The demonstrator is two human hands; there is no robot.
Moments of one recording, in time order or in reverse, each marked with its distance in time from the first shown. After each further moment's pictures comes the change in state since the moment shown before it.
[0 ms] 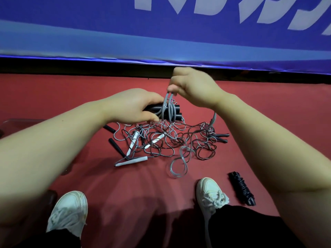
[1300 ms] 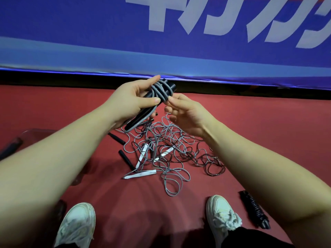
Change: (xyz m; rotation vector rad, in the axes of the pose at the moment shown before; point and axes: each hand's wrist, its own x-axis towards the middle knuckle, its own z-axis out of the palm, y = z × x) left_hand -0.013 -0.009 -0.021 -1.053 0.472 -0.283; right_hand 0.018 -0.050 0.030 1.792 0.094 0.816
